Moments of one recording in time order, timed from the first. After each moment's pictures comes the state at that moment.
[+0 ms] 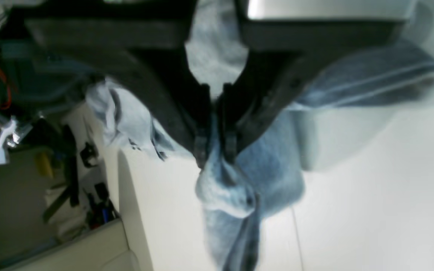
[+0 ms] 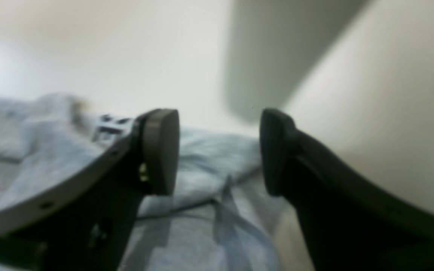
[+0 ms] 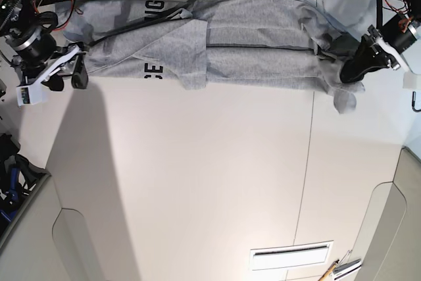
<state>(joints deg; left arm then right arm) 20.6 -14.7 -42.4 93.8 -79.5 -35.0 73.2 -16.1 2.9 35.8 118.4 32.1 31.3 -68.8</state>
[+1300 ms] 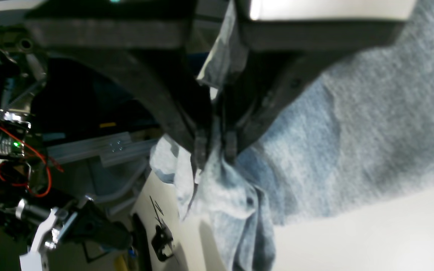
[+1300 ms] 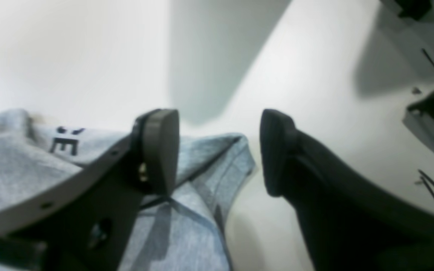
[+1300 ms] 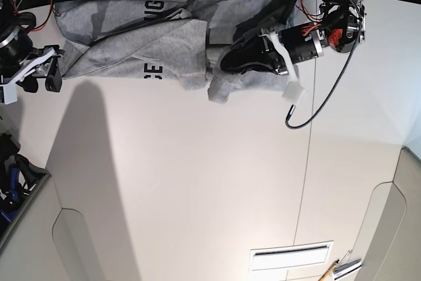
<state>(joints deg) 14.9 -7.0 -9.3 95.5 -69.6 -35.0 67.9 -16.0 6.9 40.1 118.4 33.9 31.2 -68.1</state>
